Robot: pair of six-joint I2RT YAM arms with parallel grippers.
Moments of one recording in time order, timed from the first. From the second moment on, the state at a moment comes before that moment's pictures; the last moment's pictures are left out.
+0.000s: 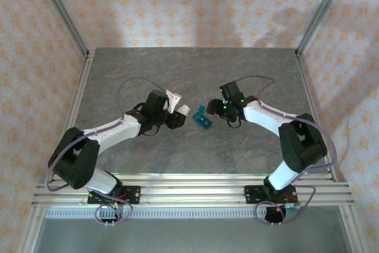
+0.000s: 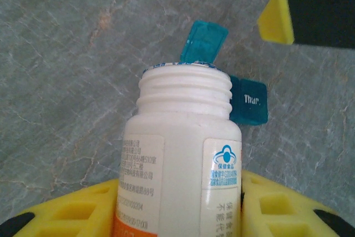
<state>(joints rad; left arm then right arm) -0.51 1.48 0.81 -0.13 0.26 -0.15 0.47 1.61 0.98 -0.38 -0.11 0.71</state>
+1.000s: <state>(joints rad) -0.56 1.70 1.09 -0.41 0.26 -0.03 0.47 1.62 0.94 -0.39 -0.12 0.62</state>
